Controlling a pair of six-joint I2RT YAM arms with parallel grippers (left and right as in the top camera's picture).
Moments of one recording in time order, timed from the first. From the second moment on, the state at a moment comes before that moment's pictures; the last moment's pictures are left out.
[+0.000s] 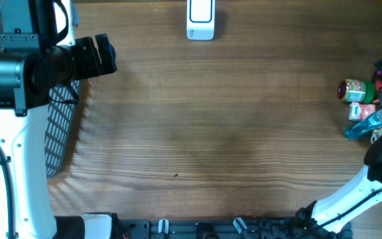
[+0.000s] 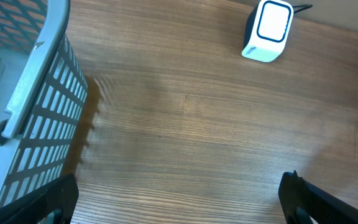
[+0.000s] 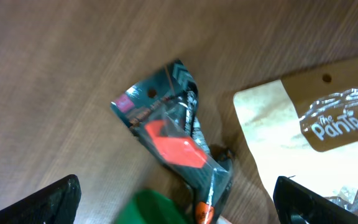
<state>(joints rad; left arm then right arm) -0.05 1.52 2.02 -1.44 0.04 -0.23 -0.58 2.03 1.63 -0.67 0.17 0.47</state>
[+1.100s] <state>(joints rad) 0.01 0.99 1.35 -0.34 -0.03 0.09 -0.20 0.61 1.30 -0.36 0.17 -0.03</state>
